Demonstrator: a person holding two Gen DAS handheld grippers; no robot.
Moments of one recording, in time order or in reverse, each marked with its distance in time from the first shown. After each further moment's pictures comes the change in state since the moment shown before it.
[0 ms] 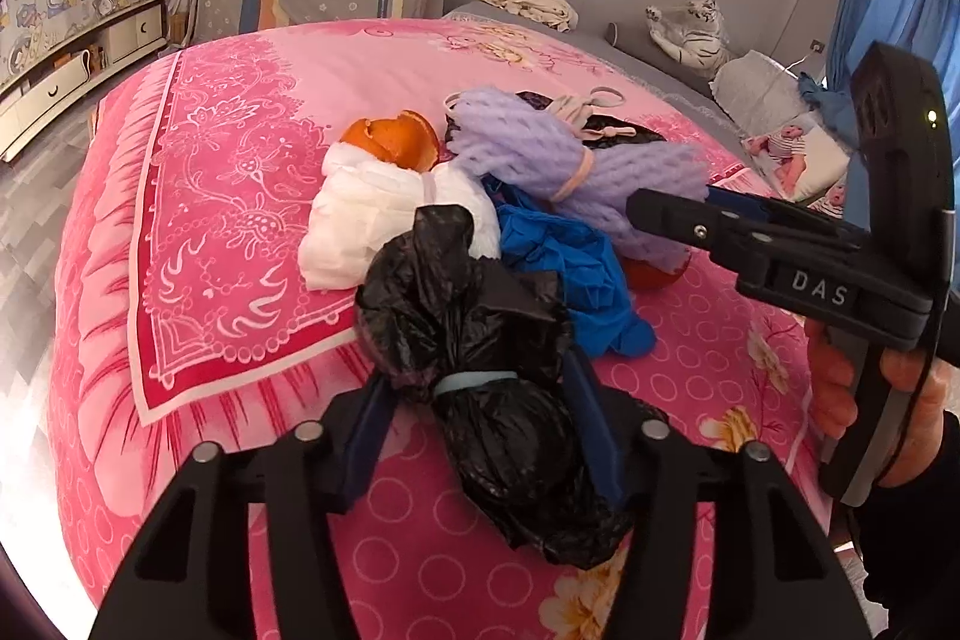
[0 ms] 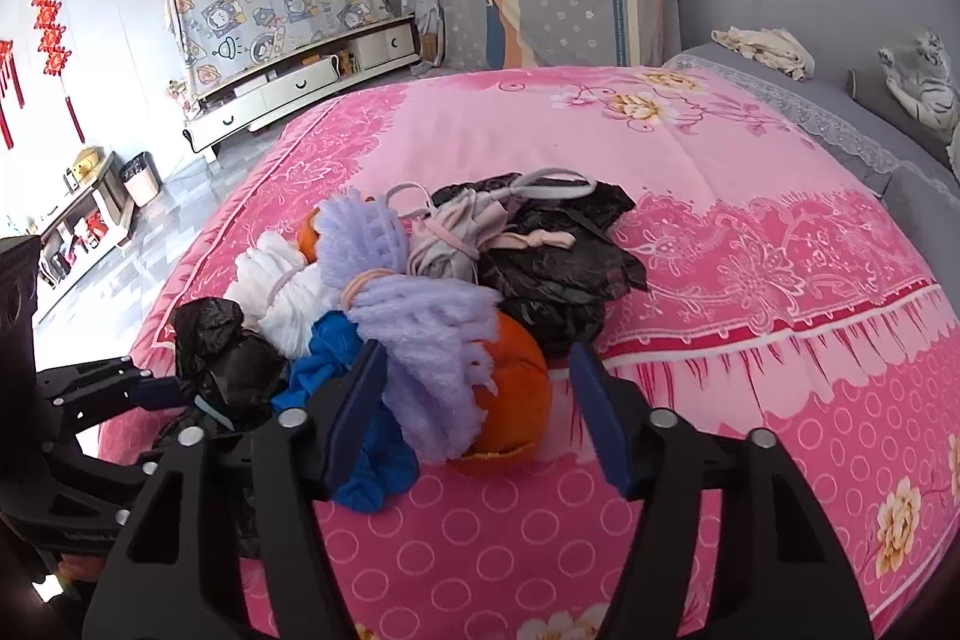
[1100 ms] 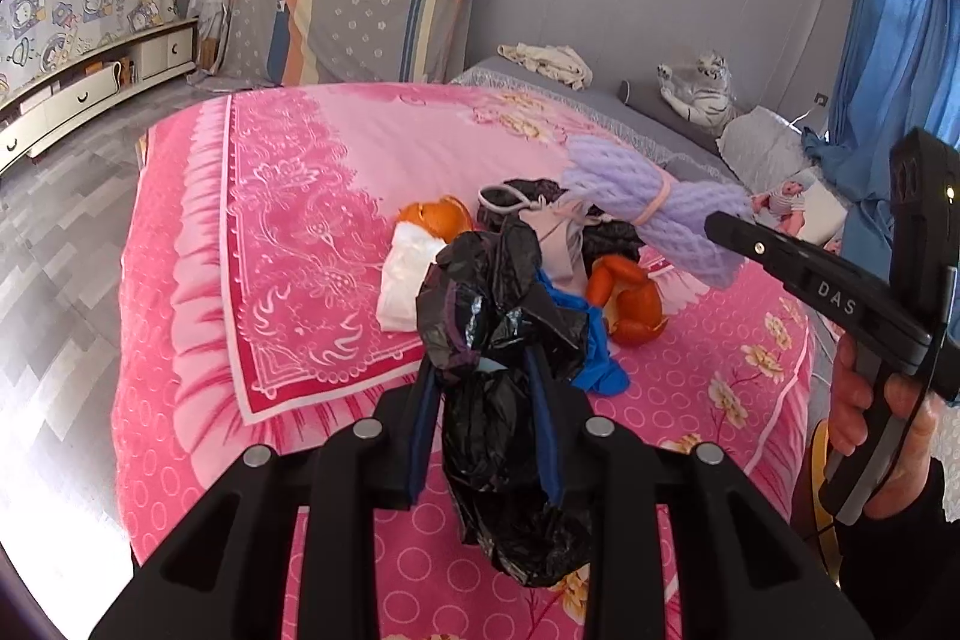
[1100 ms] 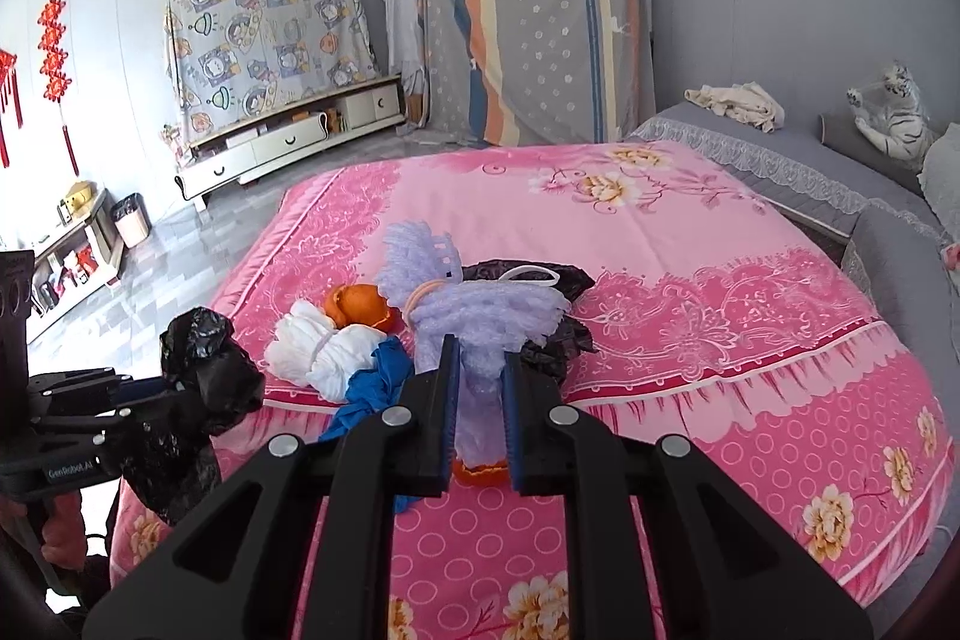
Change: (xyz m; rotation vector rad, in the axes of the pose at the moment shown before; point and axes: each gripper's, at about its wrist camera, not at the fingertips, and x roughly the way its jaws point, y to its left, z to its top) left arm -0.067 0.015 0.005 -0.054 -0.136 0.016; right arm -0.069 0.007 0.010 0.003 -0.161 -0.056
